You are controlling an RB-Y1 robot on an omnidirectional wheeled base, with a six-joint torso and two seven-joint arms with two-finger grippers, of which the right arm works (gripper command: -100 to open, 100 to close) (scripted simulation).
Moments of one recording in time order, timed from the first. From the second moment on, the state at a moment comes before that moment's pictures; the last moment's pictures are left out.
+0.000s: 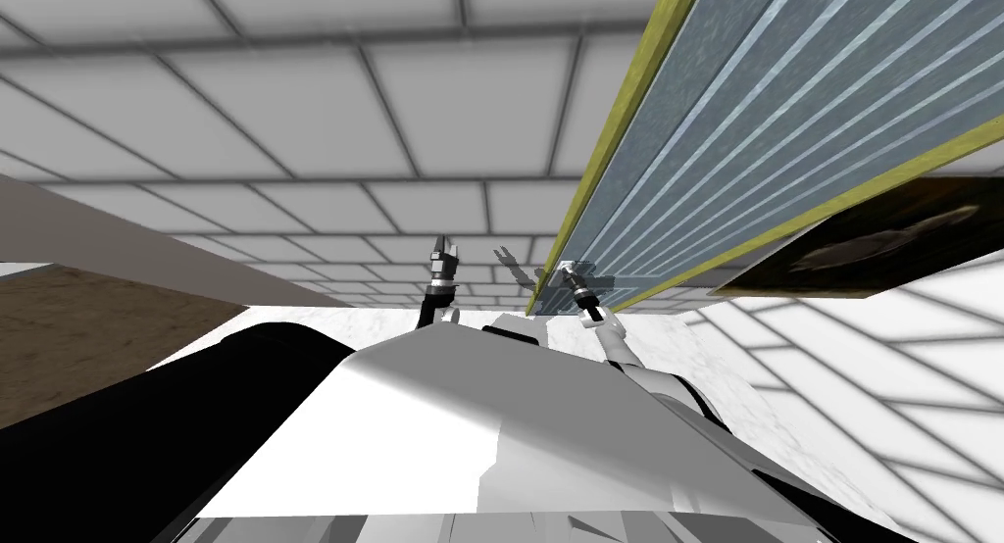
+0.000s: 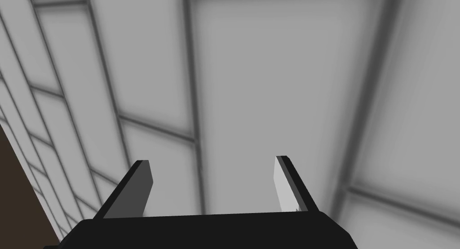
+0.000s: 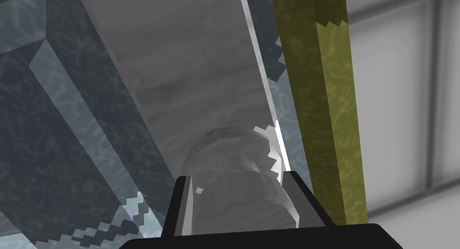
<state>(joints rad) -0.33 -0.34 -0.01 -0.72 0.41 -0.68 0.57</state>
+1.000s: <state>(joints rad) -0.35 -0.34 -0.02 -0.69 0.29 -0.67 0.33</state>
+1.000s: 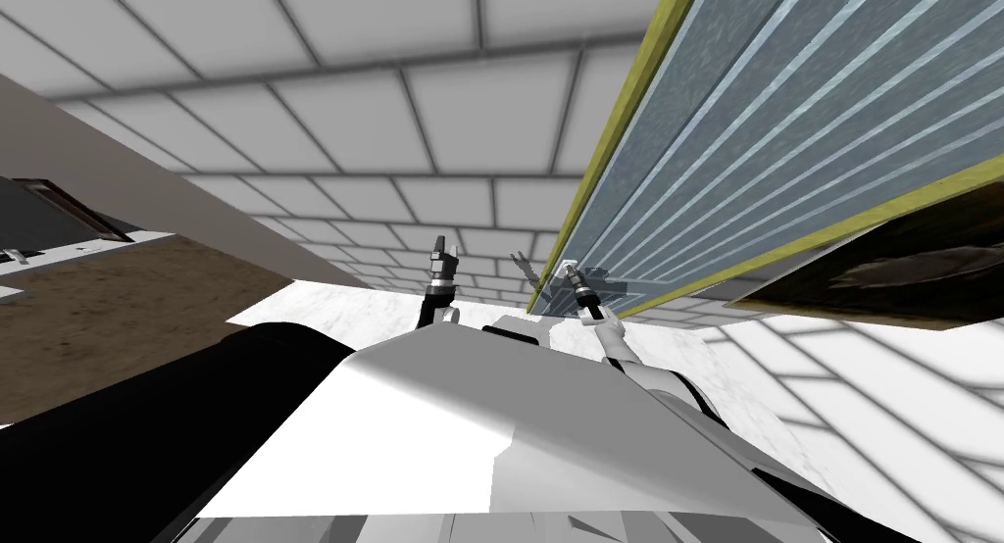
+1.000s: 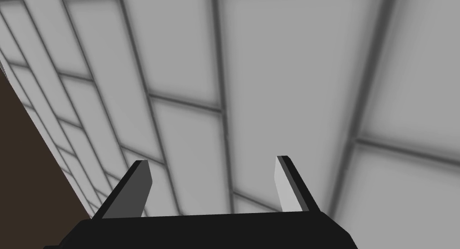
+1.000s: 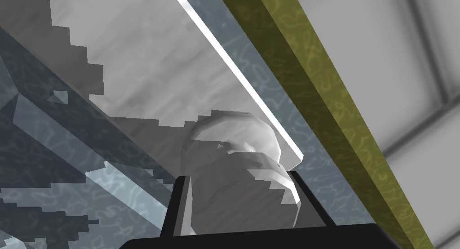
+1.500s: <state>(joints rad) -0.35 -0.34 -0.02 -0.69 0.22 -0.66 0.20</state>
